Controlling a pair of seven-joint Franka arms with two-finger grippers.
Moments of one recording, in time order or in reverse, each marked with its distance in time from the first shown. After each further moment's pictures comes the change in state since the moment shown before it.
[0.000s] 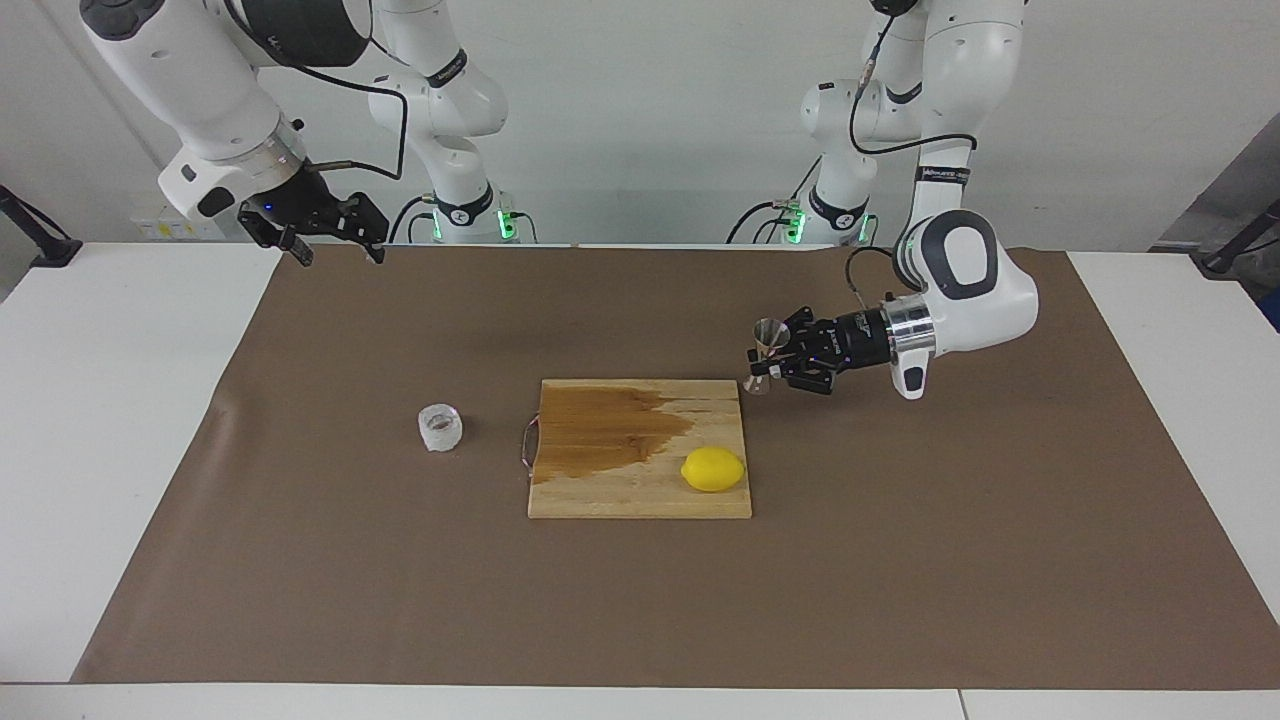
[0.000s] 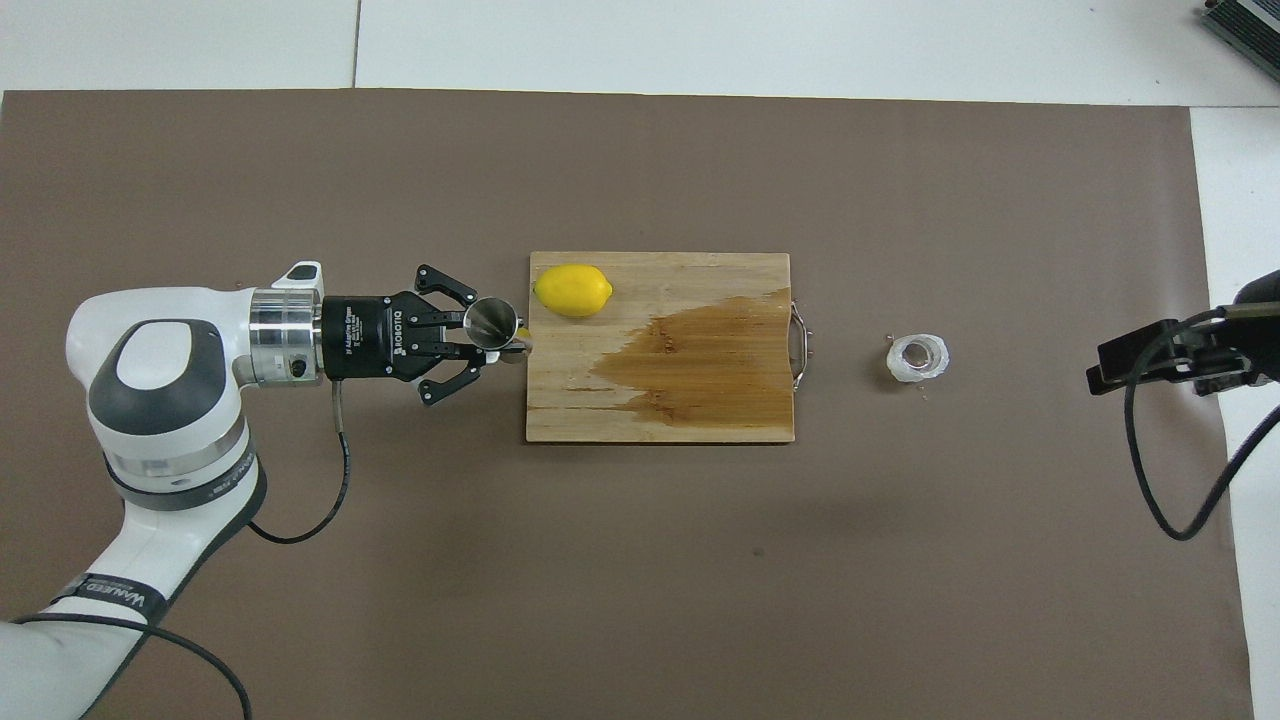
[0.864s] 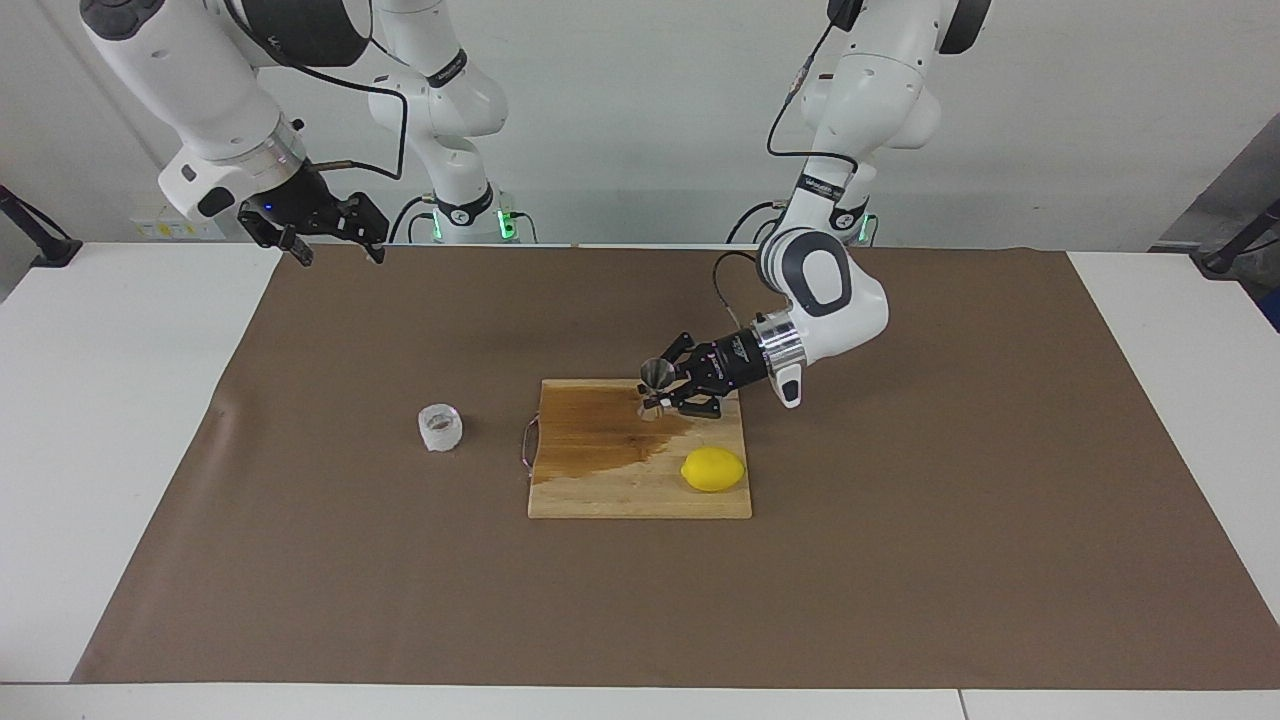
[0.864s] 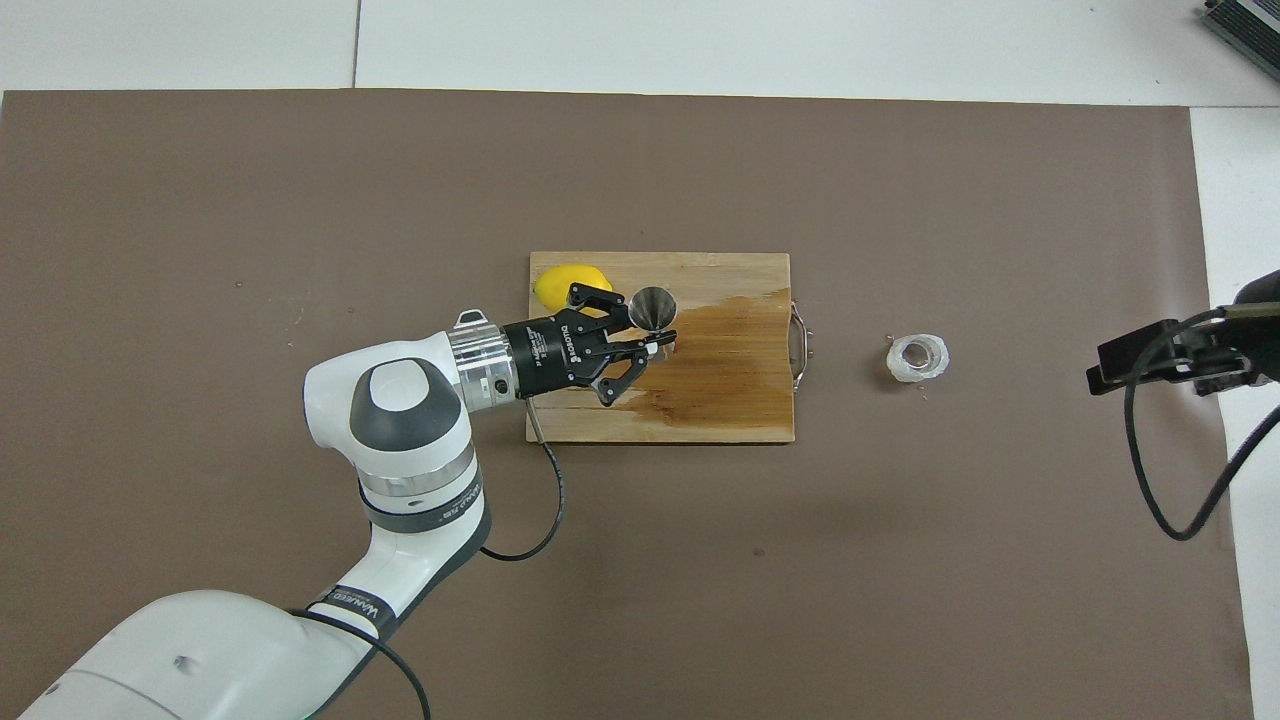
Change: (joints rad) left arm -0.310 0.159 0.000 0.075 -0.430 0.360 -0.003; right arm 0.000 0.000 0.000 0.000 0.000 0.000 0.000
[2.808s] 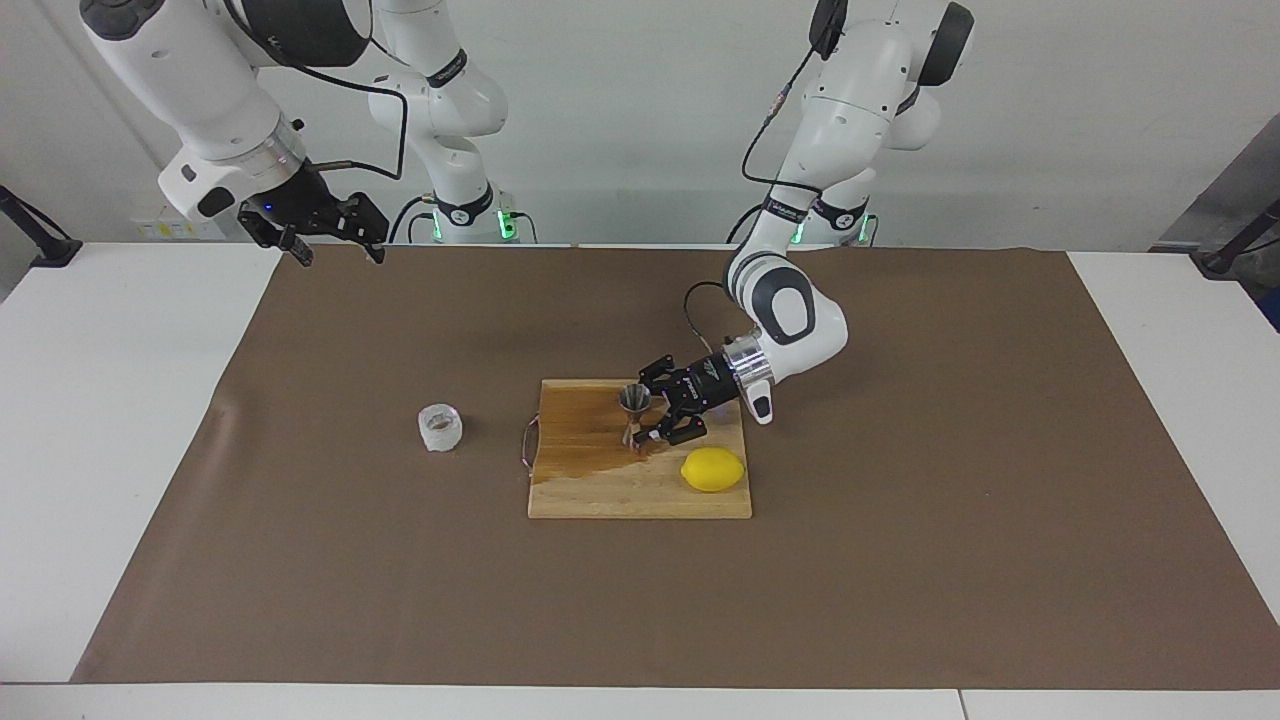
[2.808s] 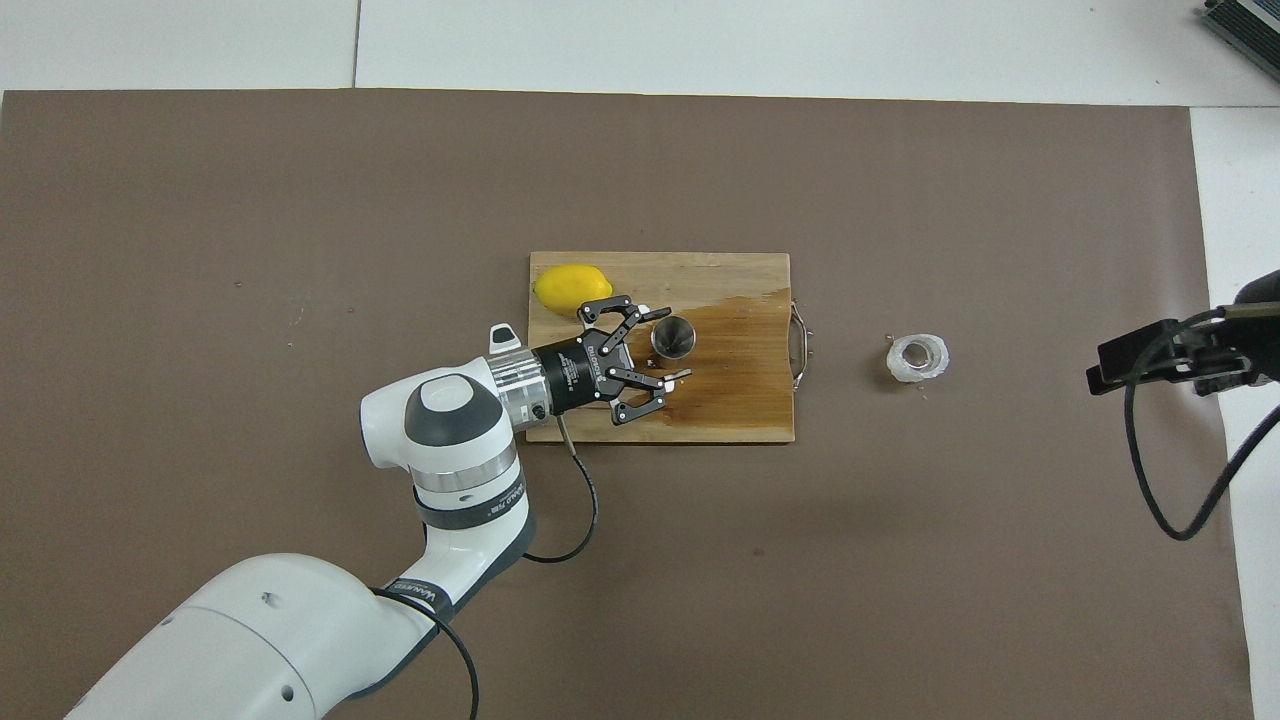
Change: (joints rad) left arm -0.035 0.120 -0.007 0.023 -0.137 0.029 0.368; right arm 0.000 0.000 0.000 0.000 0.000 0.000 0.000
